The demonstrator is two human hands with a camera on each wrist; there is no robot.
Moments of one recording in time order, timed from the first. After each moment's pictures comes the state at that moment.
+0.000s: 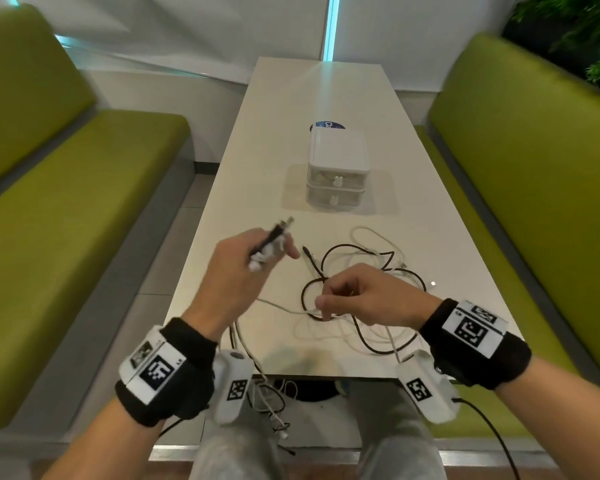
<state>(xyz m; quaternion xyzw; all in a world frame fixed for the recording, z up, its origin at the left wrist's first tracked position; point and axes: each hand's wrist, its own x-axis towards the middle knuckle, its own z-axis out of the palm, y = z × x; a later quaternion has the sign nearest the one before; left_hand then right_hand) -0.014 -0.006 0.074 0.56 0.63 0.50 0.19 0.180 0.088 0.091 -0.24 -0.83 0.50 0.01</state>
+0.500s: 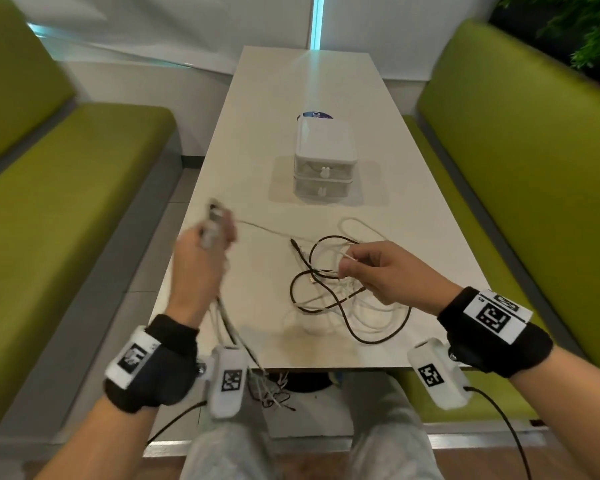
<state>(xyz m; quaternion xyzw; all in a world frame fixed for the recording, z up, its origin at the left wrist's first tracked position) -0.026 -0.001 0.062 0.37 0.67 0.61 0.21 0.210 0.115 0.078 -0.33 -0.81 0.48 0.11</state>
